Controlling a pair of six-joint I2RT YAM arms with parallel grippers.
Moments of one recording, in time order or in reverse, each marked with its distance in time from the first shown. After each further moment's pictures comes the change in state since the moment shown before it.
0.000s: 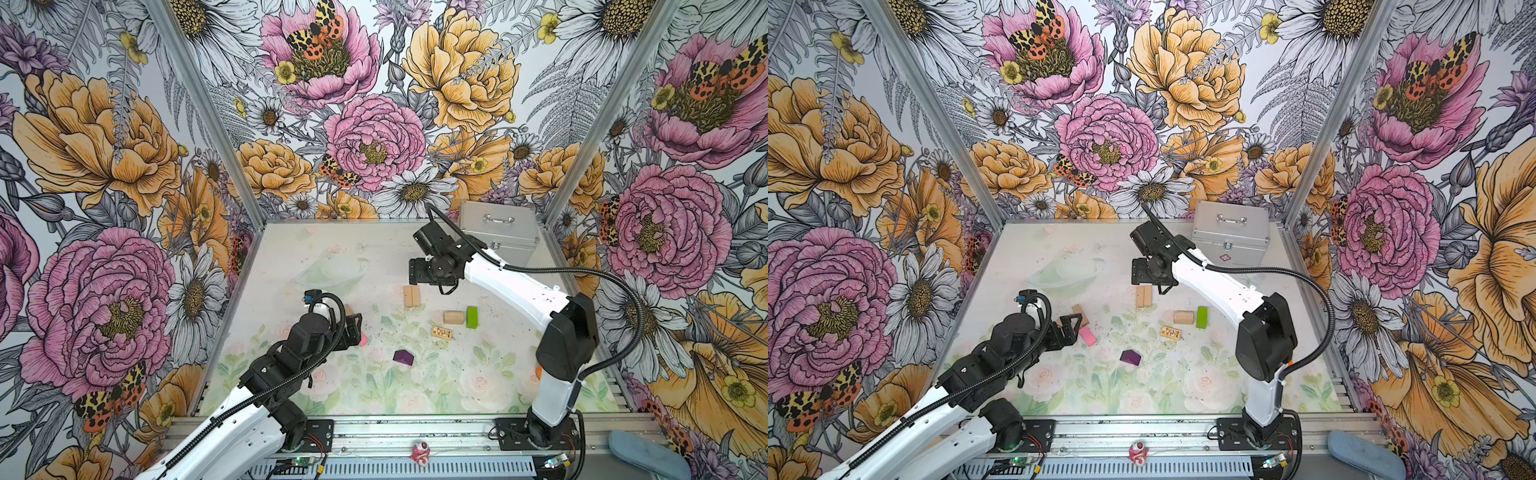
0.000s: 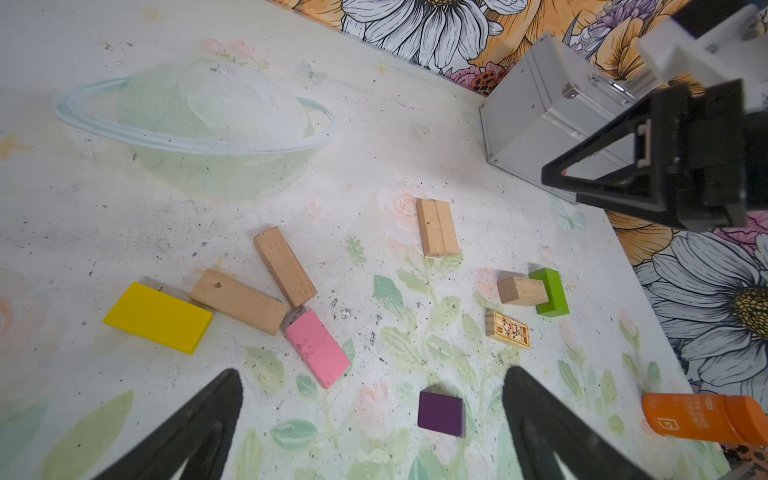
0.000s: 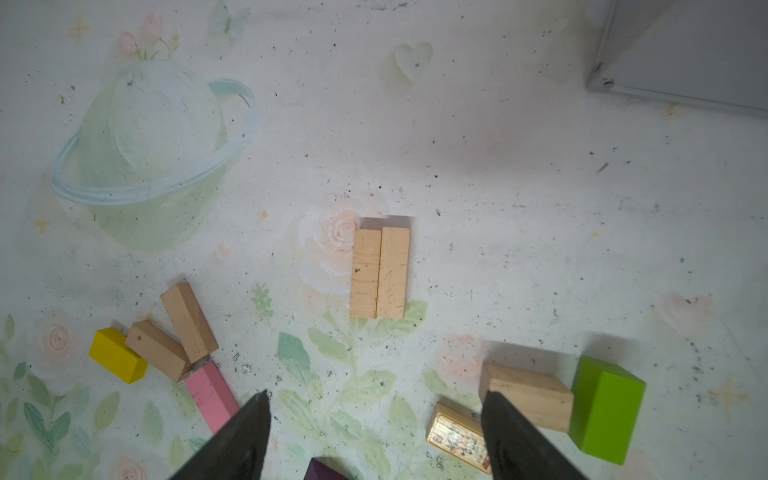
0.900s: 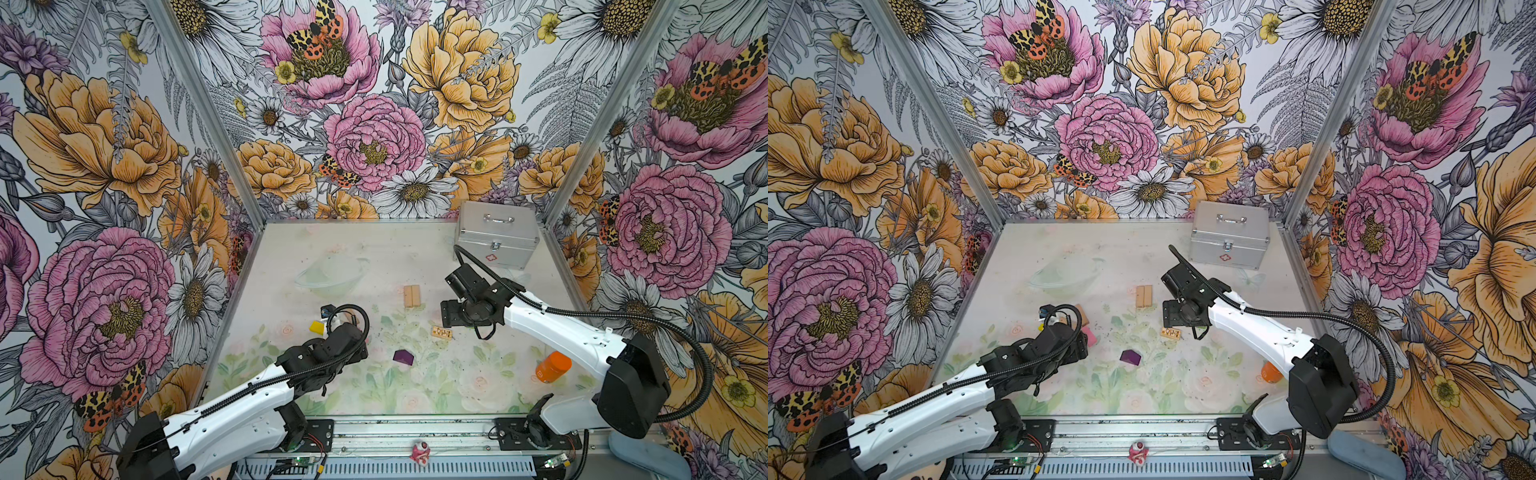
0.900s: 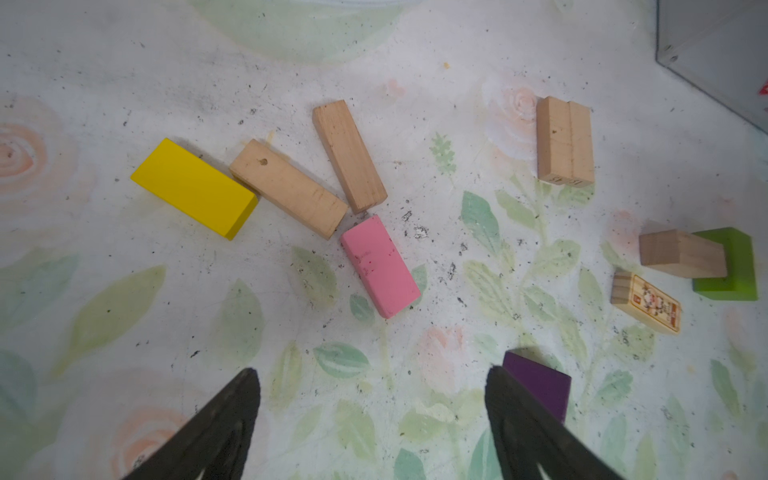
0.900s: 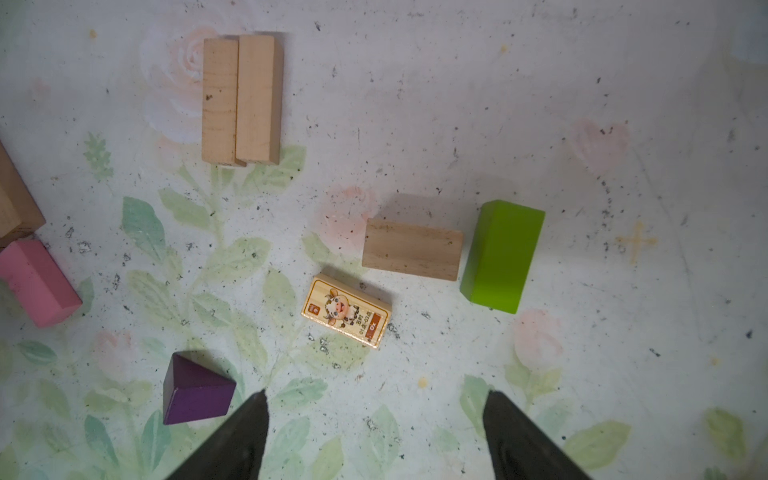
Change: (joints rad) left arm -0.193 0.301 -0.024 -0.100 -0.193 -0.274; right arm -0.021 -0.354 -0.560 0.100 0.014 -0.043
